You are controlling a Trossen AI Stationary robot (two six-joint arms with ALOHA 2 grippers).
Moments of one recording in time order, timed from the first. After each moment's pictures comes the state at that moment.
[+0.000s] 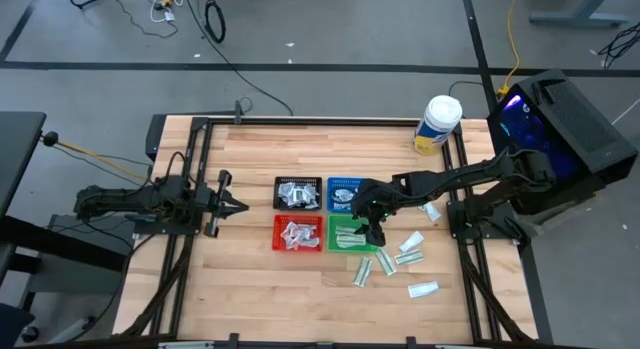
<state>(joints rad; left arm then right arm) -0.01 0.01 0.01 0.09 0.11 0.08 0.05 1.49 0.93 -0.40 -0.20 0.12</state>
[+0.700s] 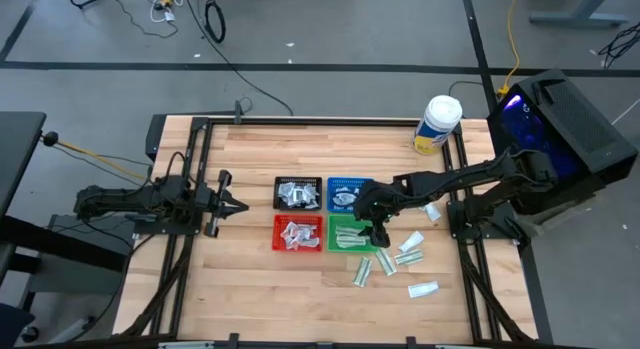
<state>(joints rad) -0.01 0.01 0.01 0.09 0.11 0.08 0.06 1.47 0.93 -0.46 -0.20 0.06</state>
